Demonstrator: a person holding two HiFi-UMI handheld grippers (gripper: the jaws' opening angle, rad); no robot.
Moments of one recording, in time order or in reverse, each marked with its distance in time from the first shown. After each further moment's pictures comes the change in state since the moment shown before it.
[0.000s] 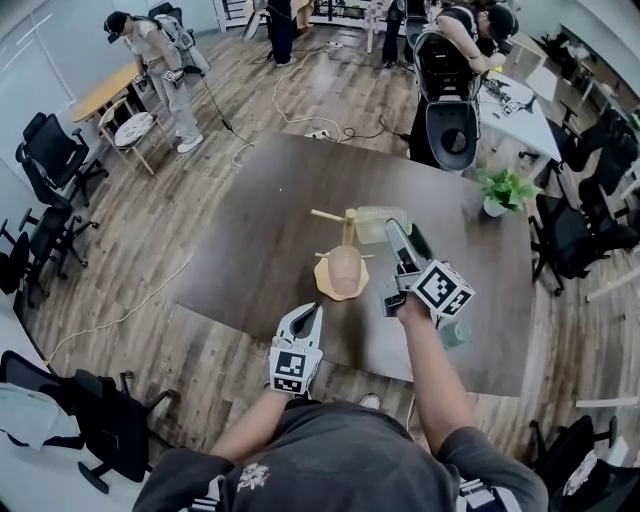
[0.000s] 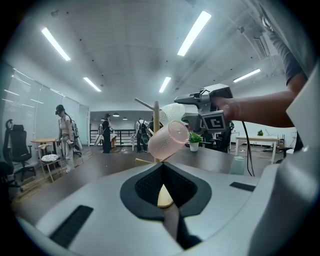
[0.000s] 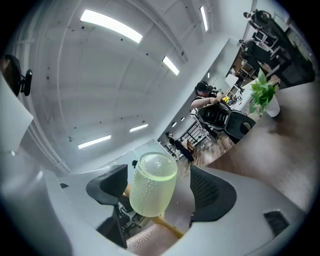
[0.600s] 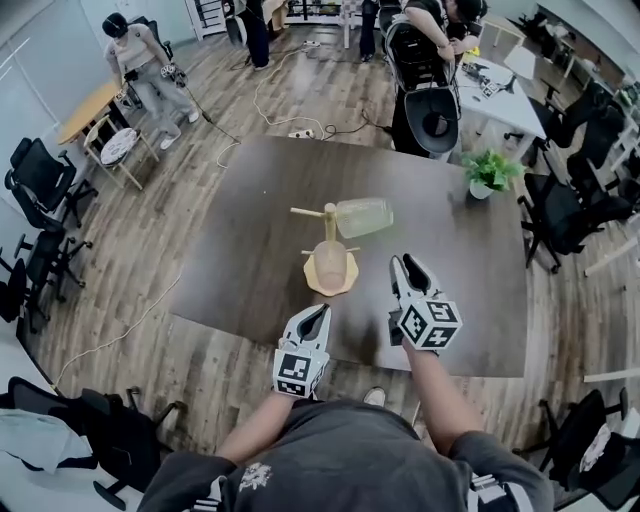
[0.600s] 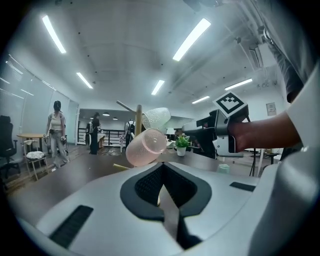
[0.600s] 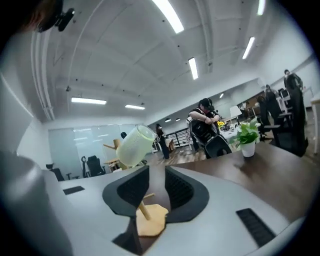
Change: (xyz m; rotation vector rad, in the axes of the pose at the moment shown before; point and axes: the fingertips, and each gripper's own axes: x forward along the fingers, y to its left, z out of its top) left arm 0.007 -0.042 0.020 -0.037 -0.047 -0.118; right arm -0.086 -0.035 -0.037 -0.434 0.131 -0.230
